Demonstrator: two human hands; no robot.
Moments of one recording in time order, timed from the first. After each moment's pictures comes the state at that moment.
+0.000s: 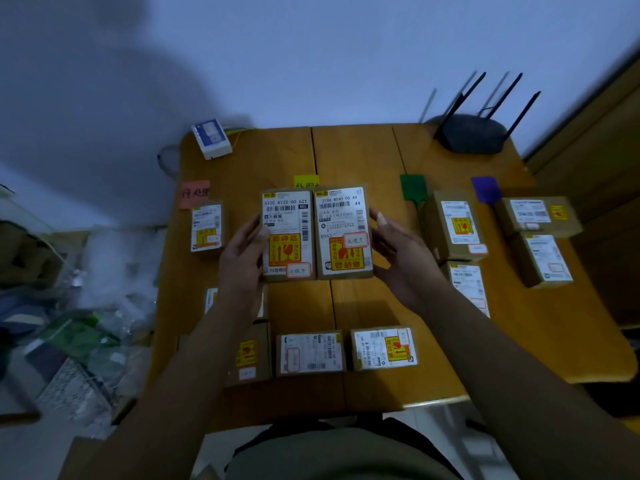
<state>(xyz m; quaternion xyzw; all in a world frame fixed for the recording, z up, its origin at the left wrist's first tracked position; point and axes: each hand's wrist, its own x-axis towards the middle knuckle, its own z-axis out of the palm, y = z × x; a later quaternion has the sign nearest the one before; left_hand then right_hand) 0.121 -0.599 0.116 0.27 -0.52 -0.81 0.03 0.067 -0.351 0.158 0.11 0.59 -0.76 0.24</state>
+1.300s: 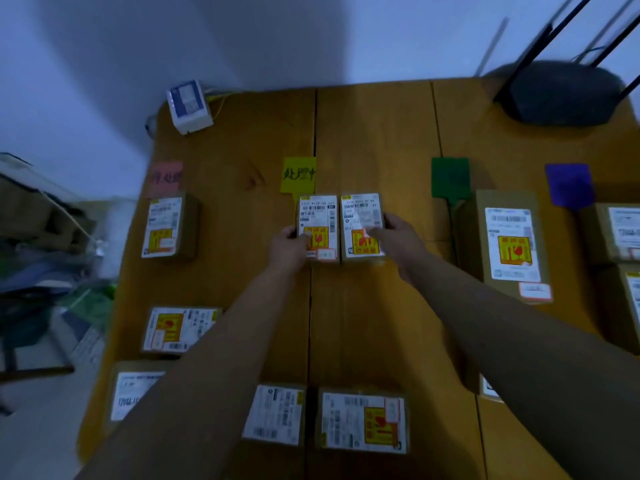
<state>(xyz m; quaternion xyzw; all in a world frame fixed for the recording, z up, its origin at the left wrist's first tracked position) -0.070 -0.507 -0.055 0.45 -0.72 -0.53 -0.07 -0.136 -0.313 -0.058 0.12 0.73 -0.59 0.32</state>
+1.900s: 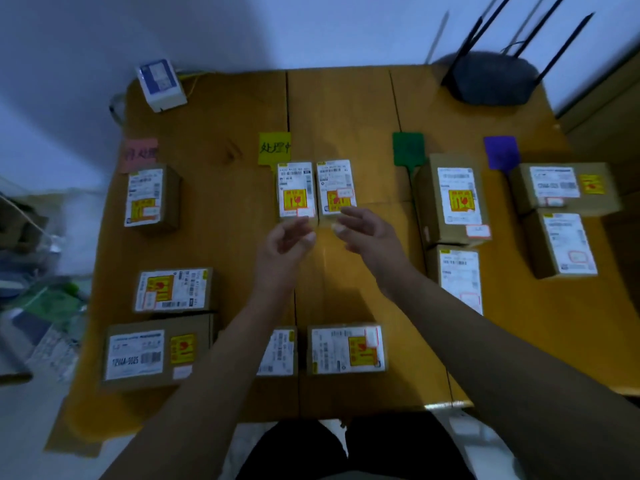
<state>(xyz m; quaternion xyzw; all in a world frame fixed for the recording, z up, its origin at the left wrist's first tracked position) 0.068 -0.453 0.041 0.28 -0.66 -0.69 0.01 0.002 -0.296 0.033 0.07 0.70 -0.66 0.26</state>
